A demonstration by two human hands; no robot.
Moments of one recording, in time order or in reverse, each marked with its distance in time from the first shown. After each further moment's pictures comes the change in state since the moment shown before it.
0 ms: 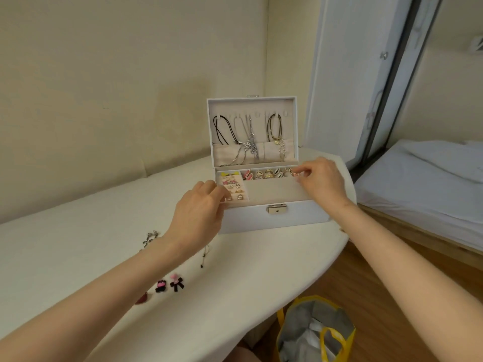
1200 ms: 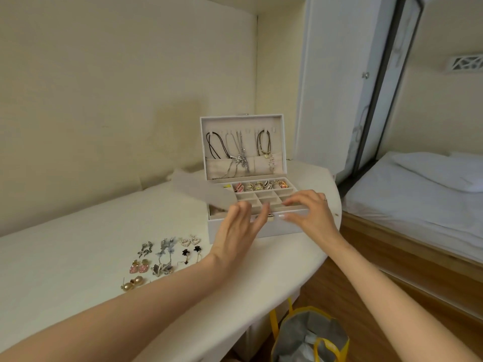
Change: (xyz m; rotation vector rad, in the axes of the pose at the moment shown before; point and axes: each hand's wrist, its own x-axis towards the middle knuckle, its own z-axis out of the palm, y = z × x) left_hand 0.001 0.056 0.064 0.917 0.175 0.277; right_hand -0.050 0.035 0.007 0.300 -0.048 -0.155
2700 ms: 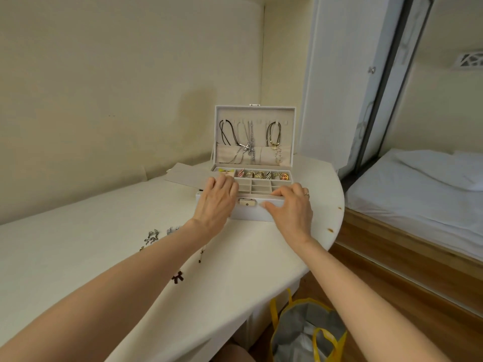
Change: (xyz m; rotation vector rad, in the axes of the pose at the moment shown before) left_hand 0.016 -0.053 0.033 -0.296 -0.175 0.016; right_hand -0.003 -0.042 0.051 -0.210 0.198 0.118
